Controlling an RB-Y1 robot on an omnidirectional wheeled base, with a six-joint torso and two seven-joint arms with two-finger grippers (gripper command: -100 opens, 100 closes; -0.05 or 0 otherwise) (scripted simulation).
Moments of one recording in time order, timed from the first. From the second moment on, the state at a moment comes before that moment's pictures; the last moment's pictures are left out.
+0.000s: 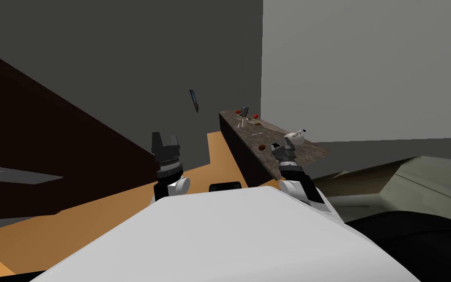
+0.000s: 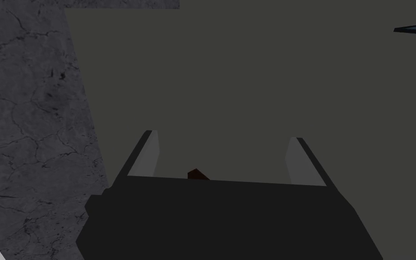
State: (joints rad) left arm 0.47 0.04 -0.04 -2.23 0.07 -0.62 -0.13; right arm 0.65 -0.25 -0.24 -2.22 -0.27 -0.20 -0.30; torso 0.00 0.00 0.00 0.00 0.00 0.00
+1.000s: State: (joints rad) left arm 0.47 0.04 -0.04 -2.23 0.07 -0.62 -0.13; right arm 0.82 -0.42 -0.37 -2.22 -0.57 -0.06 -0.55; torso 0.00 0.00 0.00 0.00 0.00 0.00
